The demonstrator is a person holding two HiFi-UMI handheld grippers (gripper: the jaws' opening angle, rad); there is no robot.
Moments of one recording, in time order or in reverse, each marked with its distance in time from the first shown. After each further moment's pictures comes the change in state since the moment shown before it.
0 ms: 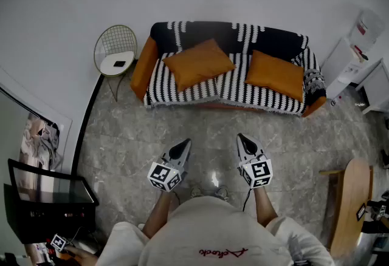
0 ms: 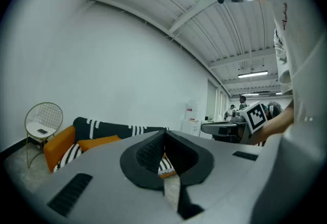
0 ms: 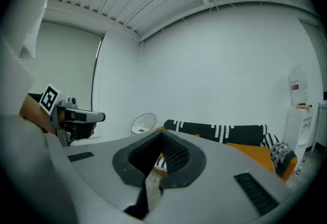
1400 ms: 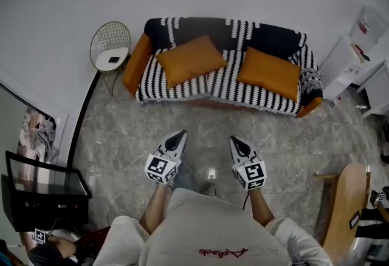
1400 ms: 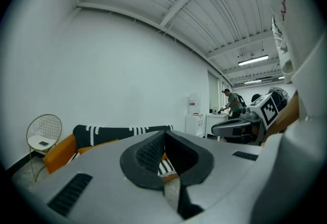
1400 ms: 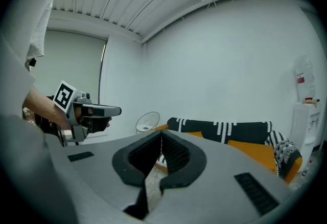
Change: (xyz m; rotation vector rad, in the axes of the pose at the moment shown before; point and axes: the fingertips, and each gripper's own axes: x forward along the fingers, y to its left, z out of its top) left arm 0.083 -0.045 -0.006 0.116 0.025 0.059; right arm -0.030 -0.065 -0.026 0.008 0.007 0.092
